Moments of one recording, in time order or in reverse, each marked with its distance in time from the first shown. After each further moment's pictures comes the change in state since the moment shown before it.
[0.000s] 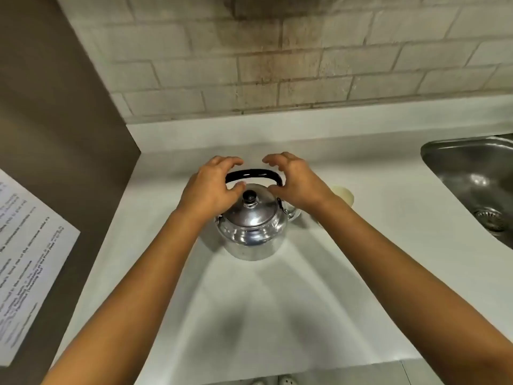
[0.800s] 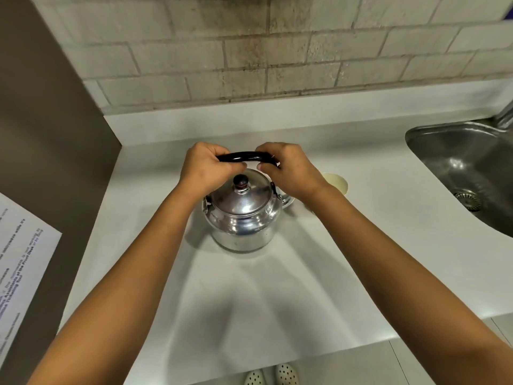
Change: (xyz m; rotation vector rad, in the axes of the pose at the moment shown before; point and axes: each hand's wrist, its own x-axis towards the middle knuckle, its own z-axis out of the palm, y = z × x) left_hand 0.026 -0.003 0.003 -0.421 0.000 -0.281; right_hand -0.001 -0.016 0.004 0.117 0.110 0.031
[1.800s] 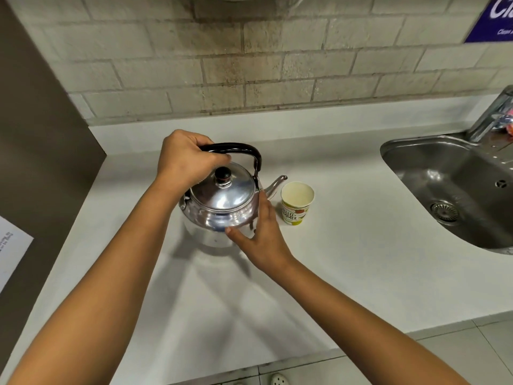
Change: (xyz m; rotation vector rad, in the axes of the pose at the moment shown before) left_hand -0.024 0.064 0.009 0.052 0.146 0.021; right_hand -0.100 0.022 0.035 0.309 0.063 0.210
